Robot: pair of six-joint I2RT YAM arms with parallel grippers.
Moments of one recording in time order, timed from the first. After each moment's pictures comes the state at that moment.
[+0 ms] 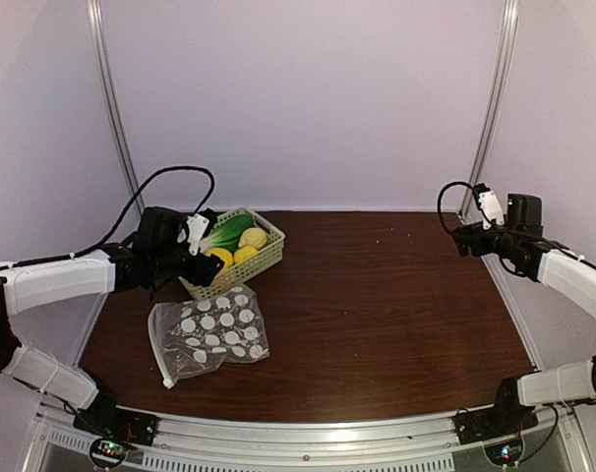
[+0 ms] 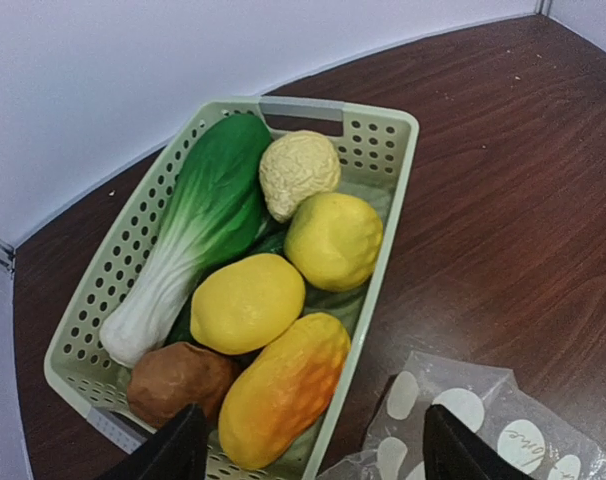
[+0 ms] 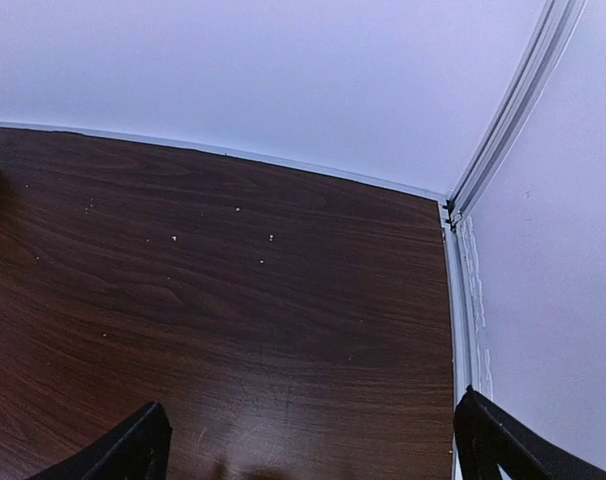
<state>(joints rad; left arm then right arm) -0.54 1.32 0.83 -0.11 -0.13 0.08 0.00 1.16 0.80 -0.08 -0.08 -0.18</state>
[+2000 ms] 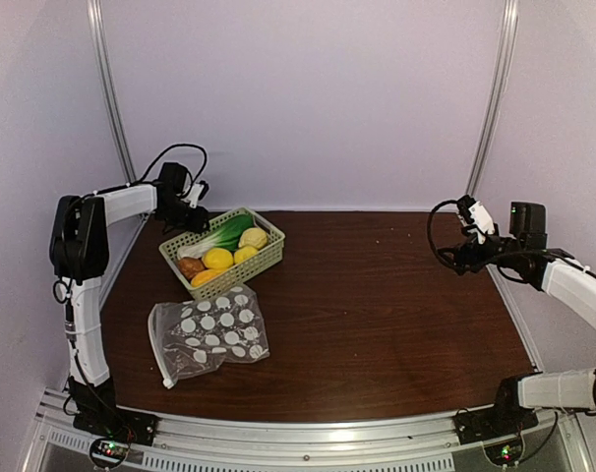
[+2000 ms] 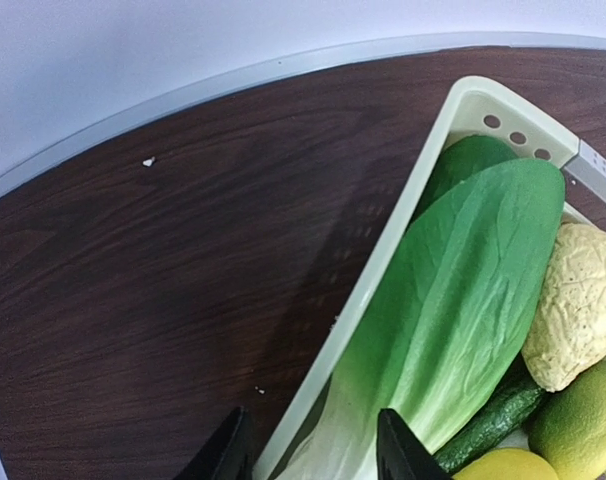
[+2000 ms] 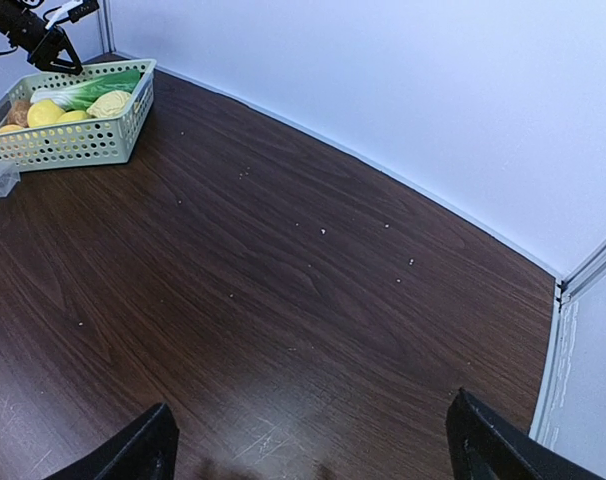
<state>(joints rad) -0.18 2.17 1.76 -0.50 0.12 0.10 -0.01 1.09 0.74 -0.14 -0.47 -0.40</state>
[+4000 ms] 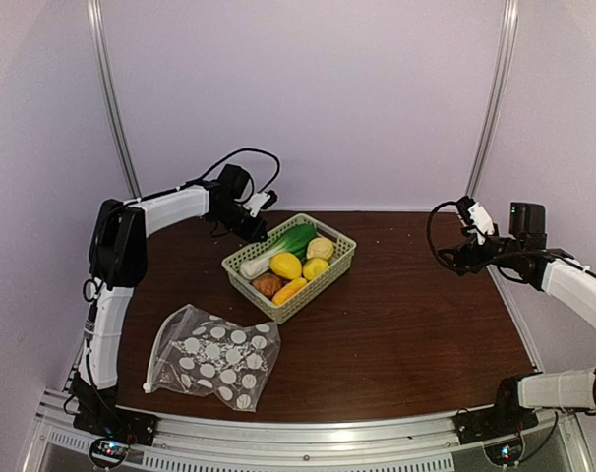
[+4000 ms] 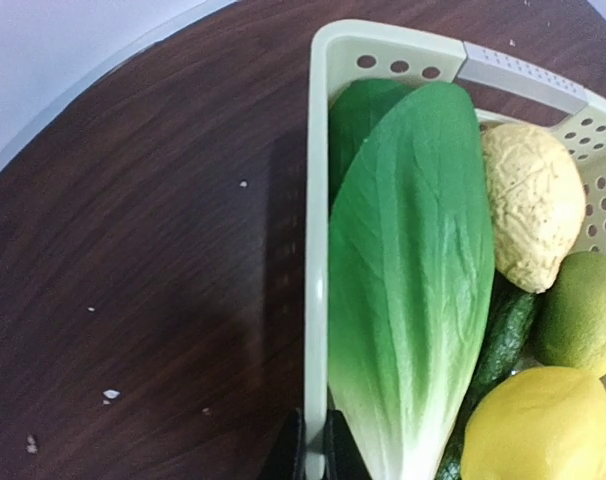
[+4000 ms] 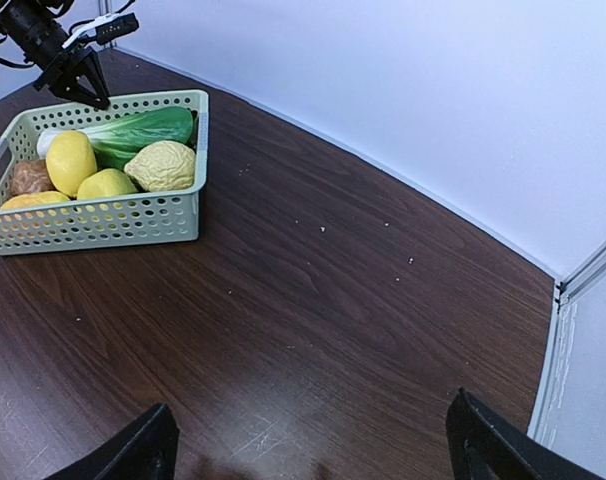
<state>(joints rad) -0.46 2.34 2.04 -0.66 0.27 0.19 -0.01 1.09 0.74 -0.15 -0.46 -0.42</state>
